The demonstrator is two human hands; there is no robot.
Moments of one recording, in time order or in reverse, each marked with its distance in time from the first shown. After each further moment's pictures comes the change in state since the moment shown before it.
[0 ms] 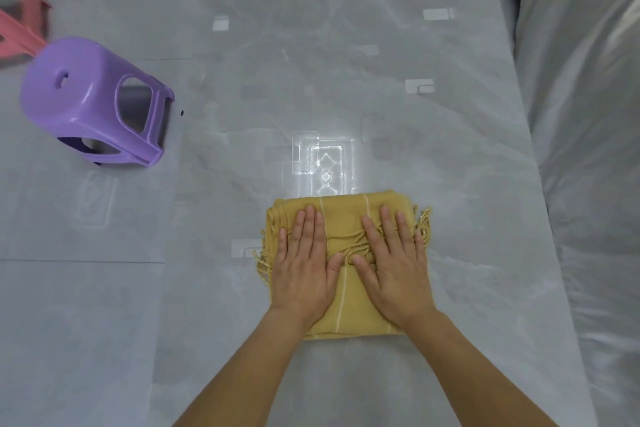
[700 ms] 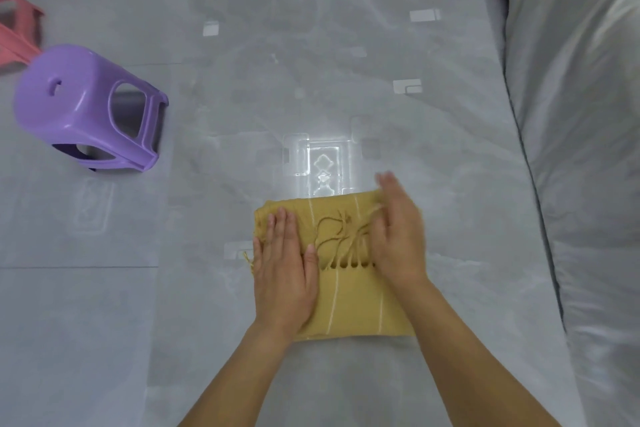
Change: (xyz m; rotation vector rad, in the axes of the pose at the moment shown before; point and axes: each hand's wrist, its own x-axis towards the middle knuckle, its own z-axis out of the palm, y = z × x) left_hand -0.010 0.009 -0.031 -0.306 0.108 -0.169; right_hand 0.038 -0.018 -0.046 0.518 0.308 0.128
